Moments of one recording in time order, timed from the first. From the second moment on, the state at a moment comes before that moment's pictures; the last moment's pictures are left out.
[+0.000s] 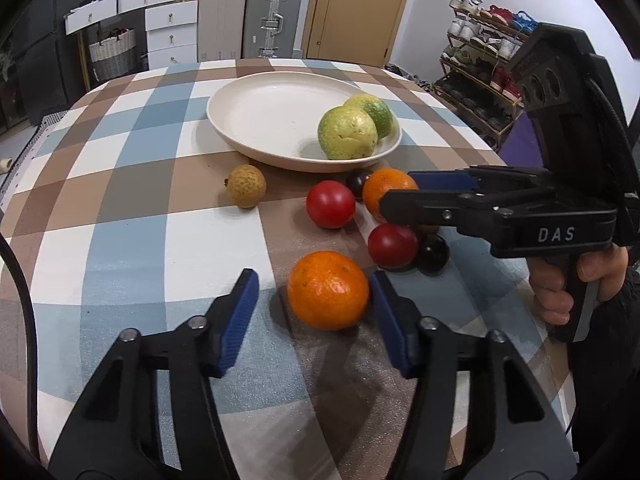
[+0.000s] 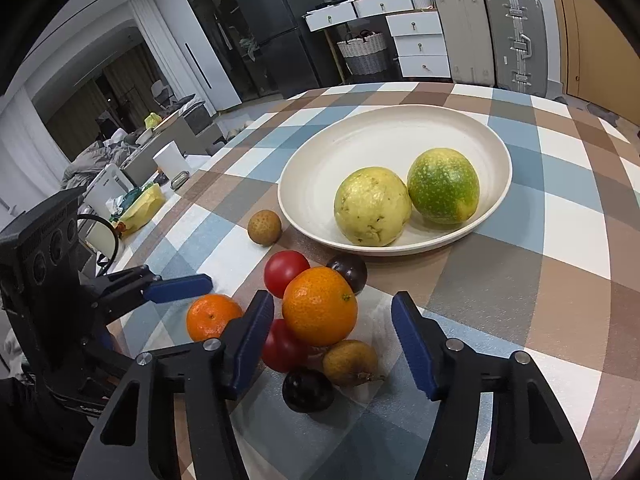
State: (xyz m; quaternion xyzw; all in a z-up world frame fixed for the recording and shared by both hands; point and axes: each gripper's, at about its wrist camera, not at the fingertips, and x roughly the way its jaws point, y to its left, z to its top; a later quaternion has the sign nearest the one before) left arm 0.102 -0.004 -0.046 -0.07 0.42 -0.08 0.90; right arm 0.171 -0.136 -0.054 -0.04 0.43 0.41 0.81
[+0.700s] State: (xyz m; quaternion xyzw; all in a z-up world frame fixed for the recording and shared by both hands) left arm 0.108 0.016 -0.026 -0.09 0.38 -0.06 0.92; right arm 0.169 -0.131 -0.057 -0.04 0.43 0.42 0.80
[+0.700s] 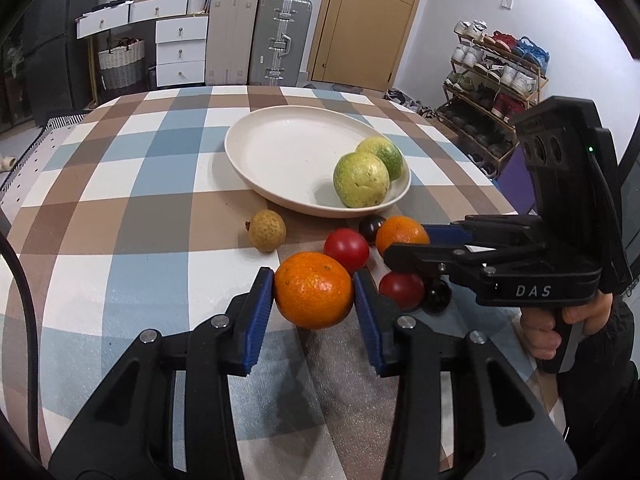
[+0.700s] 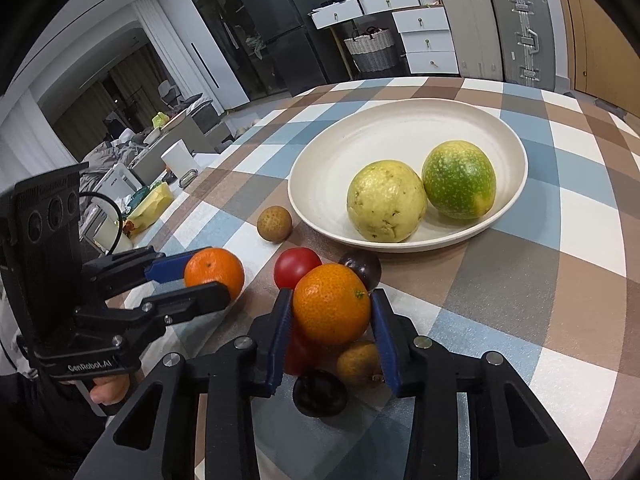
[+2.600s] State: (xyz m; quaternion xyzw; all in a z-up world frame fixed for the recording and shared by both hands) left arm 0.227 0.016 -0.017 -0.05 0.33 -0.02 0.94; right arm 0.232 -0.126 -0.005 0.02 0.36 0.31 0.88
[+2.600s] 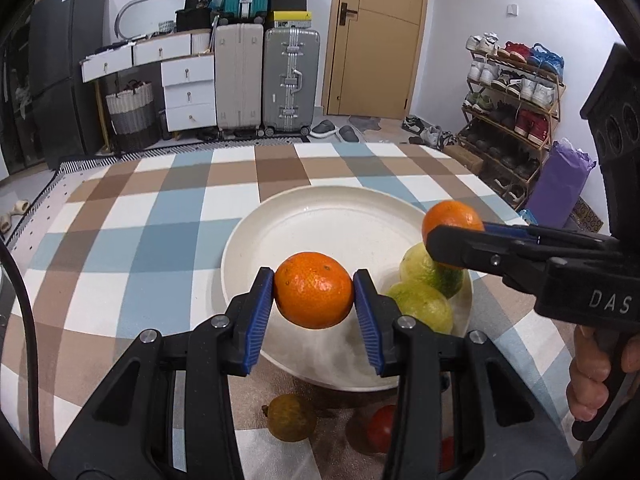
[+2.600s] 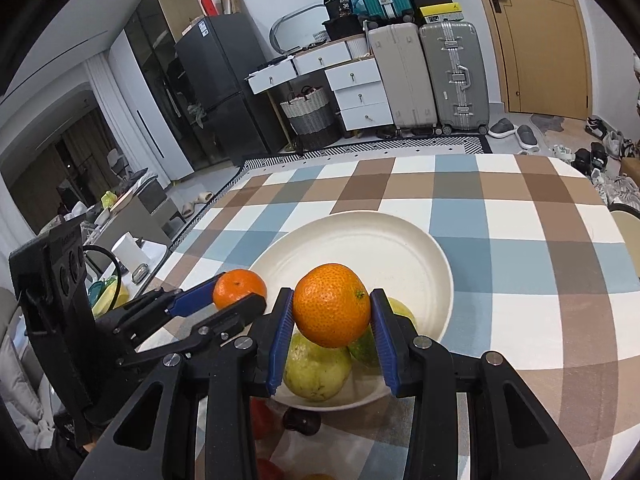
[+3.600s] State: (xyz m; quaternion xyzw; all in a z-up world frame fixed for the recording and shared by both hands) left arm 0.234 0.035 -0.028 -0.08 0.34 0.00 0.94; right arm 0.247 -0.093 -0.020 -0.01 0.38 0.30 0.88
